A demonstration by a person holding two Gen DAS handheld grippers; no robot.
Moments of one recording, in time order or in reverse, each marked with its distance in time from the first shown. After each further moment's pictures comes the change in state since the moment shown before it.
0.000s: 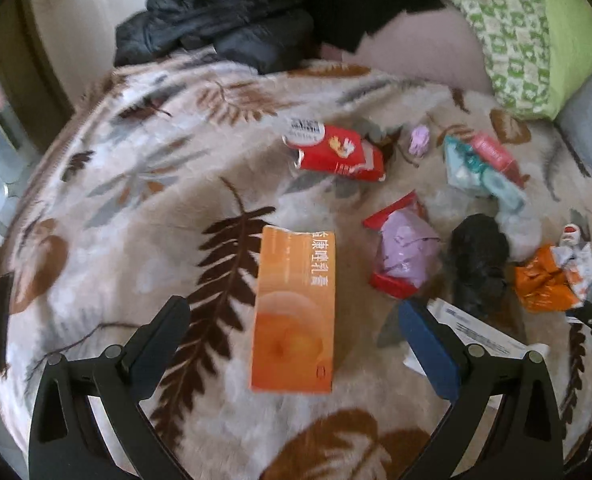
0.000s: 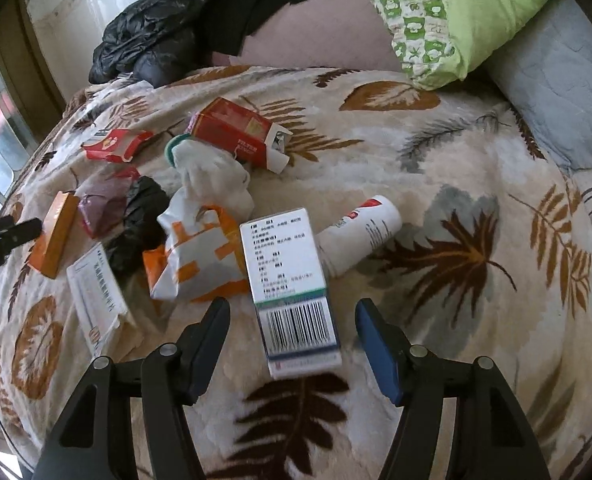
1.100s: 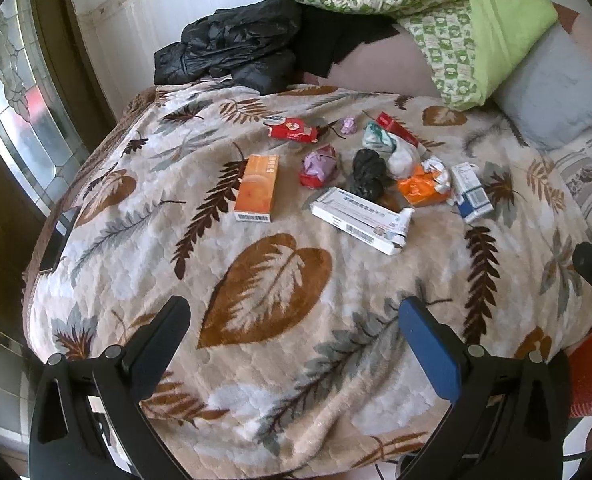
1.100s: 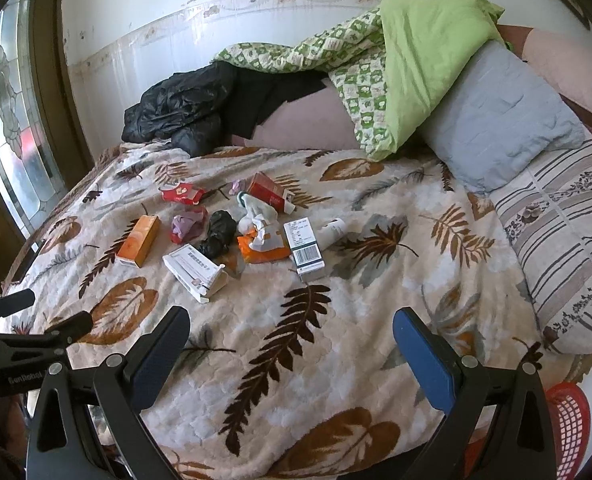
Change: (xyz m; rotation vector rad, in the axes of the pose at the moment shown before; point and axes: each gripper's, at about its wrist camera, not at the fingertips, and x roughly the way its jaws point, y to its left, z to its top) left arm -0.180 -0.068 -0.138 -0.026 -0.107 0.064; right arm -0.192 0.035 -0.099 0.020 -0.271 -0.067
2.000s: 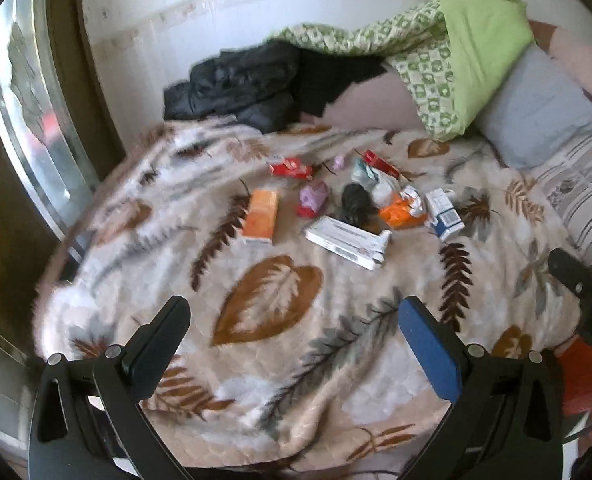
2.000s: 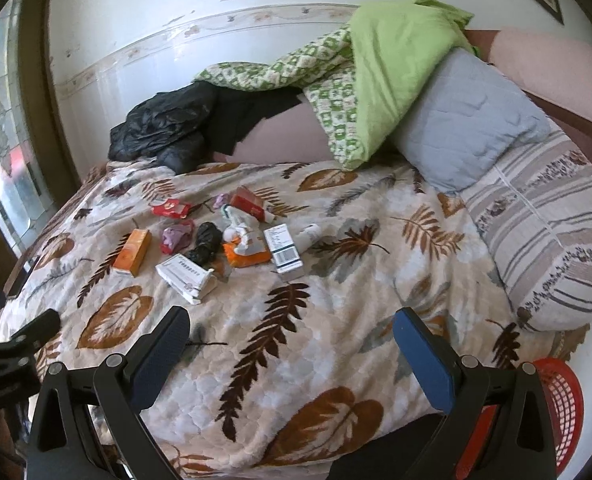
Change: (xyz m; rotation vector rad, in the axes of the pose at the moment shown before) left arm -0.060 -0.005 -0.017 0.001 -0.114 -0.025; right arm -0.041 -0.002 -0.014 0.038 -0.057 -0.060
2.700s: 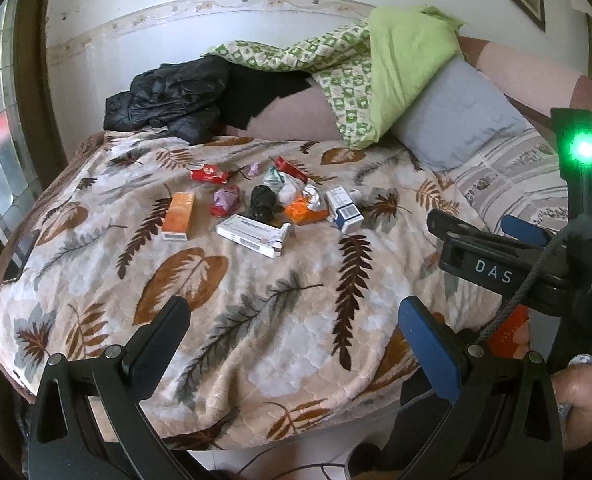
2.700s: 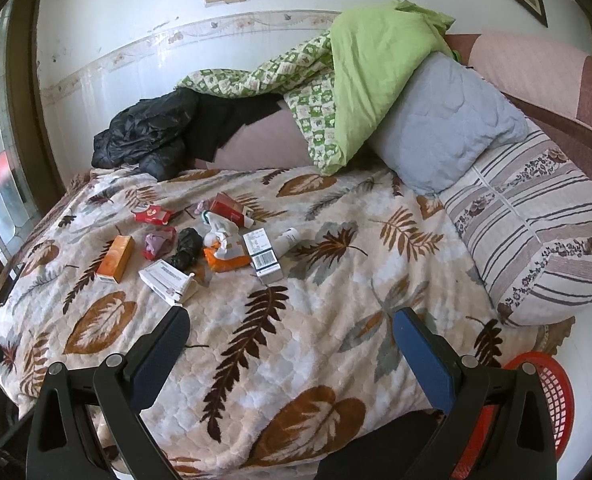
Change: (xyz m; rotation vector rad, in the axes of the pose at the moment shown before) left arm -0.053 -0.046 -0.039 0.045 -0.080 -0.235; right arm -0.009 -0.008 -0.004 0.028 -0.029 -0.074
